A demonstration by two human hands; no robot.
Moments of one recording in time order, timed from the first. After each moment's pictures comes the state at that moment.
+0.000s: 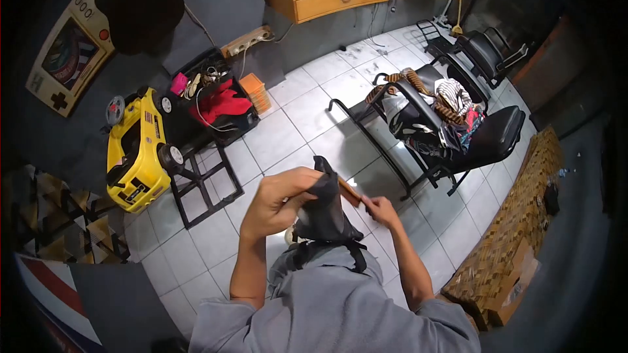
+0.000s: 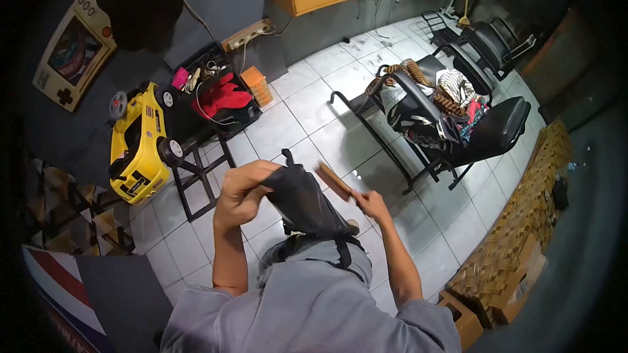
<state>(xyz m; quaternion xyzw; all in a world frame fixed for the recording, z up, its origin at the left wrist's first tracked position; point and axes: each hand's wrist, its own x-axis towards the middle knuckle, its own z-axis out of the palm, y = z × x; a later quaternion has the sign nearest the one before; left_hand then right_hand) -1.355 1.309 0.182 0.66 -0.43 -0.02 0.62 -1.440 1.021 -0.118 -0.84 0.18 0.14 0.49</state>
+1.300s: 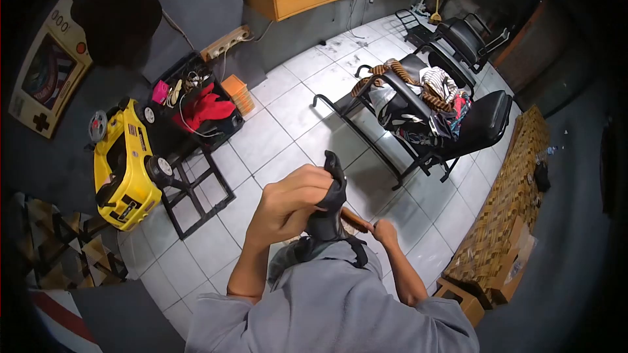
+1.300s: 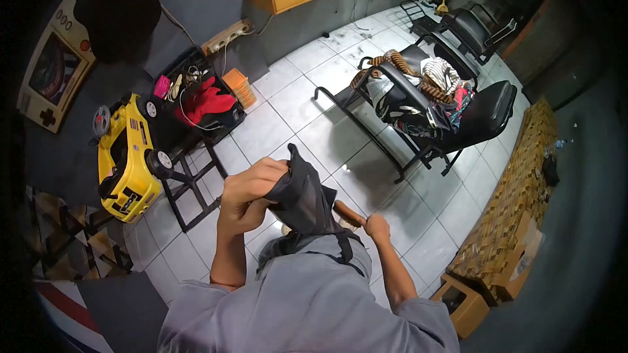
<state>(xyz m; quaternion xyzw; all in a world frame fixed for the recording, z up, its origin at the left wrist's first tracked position) -1.337 1.308 0.178 0.57 -0.51 0.04 0.64 -1.520 1.048 -0.172 -0.92 0.28 0.19 0.18</state>
